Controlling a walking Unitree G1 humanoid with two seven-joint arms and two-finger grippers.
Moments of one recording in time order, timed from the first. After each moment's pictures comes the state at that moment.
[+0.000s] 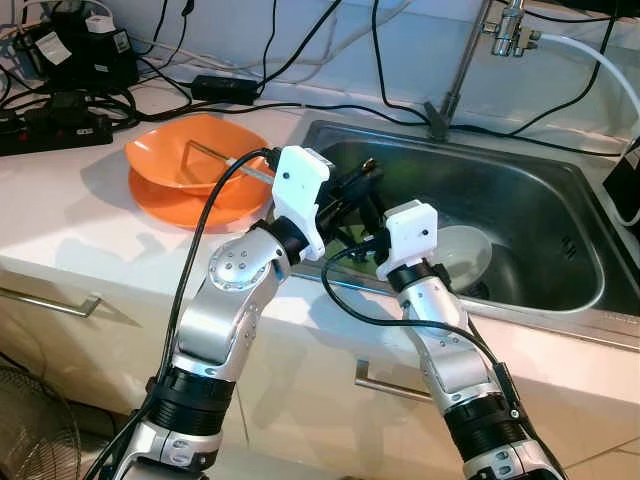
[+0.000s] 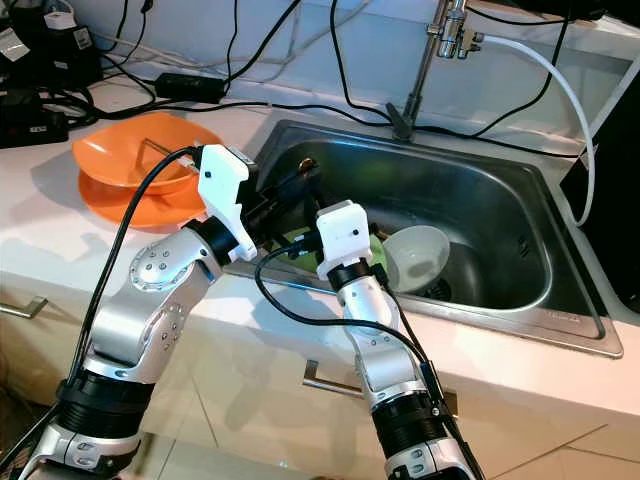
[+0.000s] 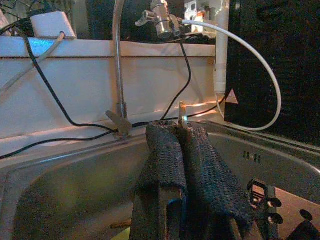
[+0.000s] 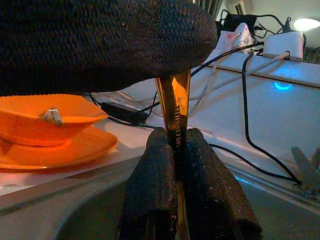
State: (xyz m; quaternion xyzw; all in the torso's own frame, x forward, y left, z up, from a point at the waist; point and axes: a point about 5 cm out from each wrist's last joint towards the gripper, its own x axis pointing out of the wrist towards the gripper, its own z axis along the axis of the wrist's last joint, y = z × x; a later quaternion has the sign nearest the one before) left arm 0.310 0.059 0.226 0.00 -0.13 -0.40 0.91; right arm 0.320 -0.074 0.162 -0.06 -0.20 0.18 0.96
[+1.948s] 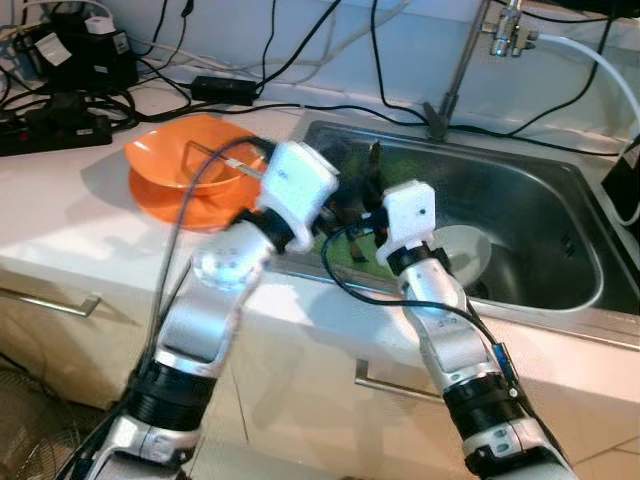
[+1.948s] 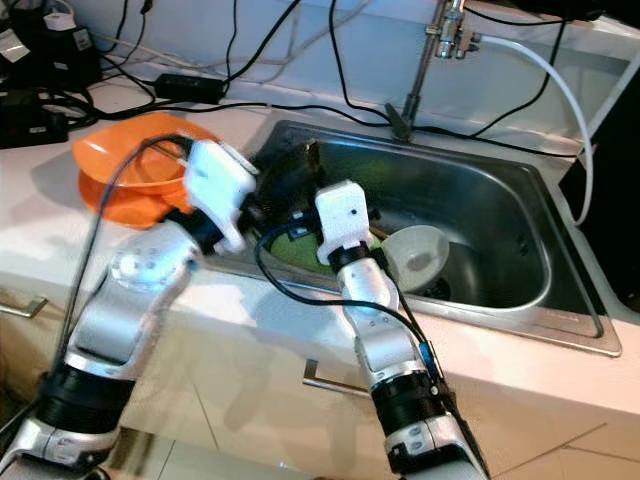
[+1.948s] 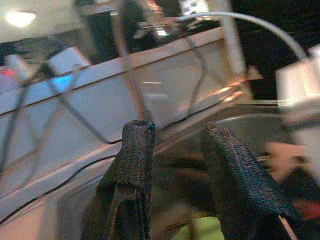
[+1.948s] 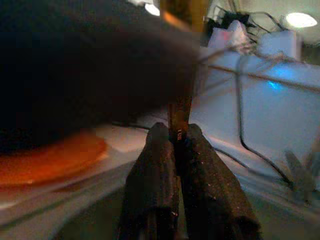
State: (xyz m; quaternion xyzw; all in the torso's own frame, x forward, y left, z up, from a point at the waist) left arm 0.308 0.064 0.233 0.15 -0.18 -0.37 0.90; right arm 0.332 -0.067 0.180 -0.06 -0.21 0.17 0.96
